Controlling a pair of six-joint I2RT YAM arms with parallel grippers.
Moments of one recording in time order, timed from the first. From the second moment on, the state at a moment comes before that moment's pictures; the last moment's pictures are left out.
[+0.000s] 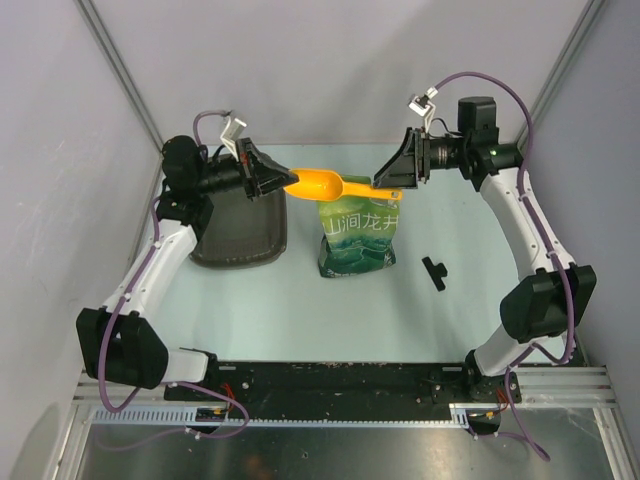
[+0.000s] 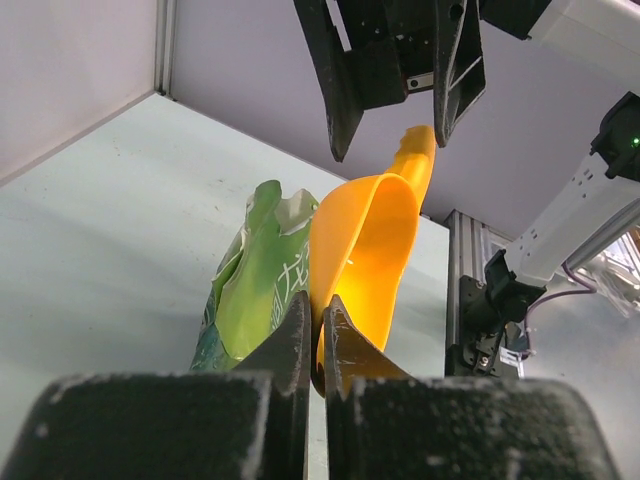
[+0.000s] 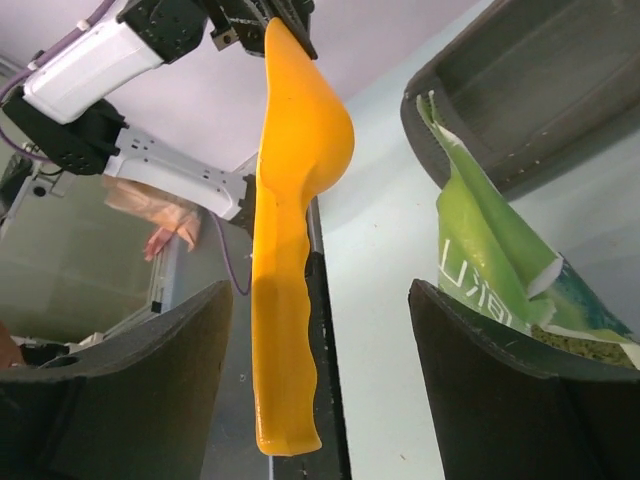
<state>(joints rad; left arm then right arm) -0.16 1.34 1.19 0.24 1.13 -0.41 0.19 1.63 1.72 -0.60 -1.30 0.13</state>
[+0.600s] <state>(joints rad) -0.16 1.36 1.19 0.26 1.11 -0.42 0.23 1.62 1.67 -0.50 -1.35 0.24</state>
